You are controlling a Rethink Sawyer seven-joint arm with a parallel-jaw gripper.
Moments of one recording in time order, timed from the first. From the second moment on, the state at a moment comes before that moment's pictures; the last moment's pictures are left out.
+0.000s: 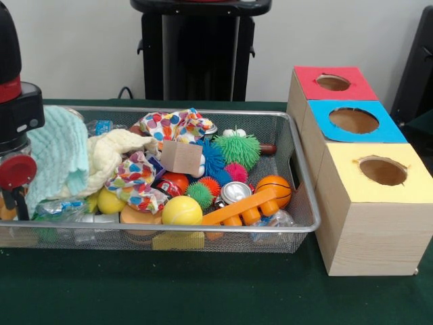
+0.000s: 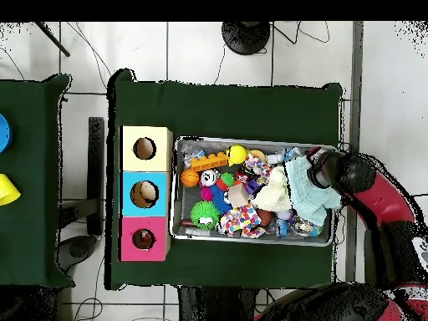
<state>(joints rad) -0.70 -0.31 0.04 1.27 0.04 0.51 1.88</state>
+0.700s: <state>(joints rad) -0.70 -0.31 0.04 1.27 0.04 0.51 1.88</state>
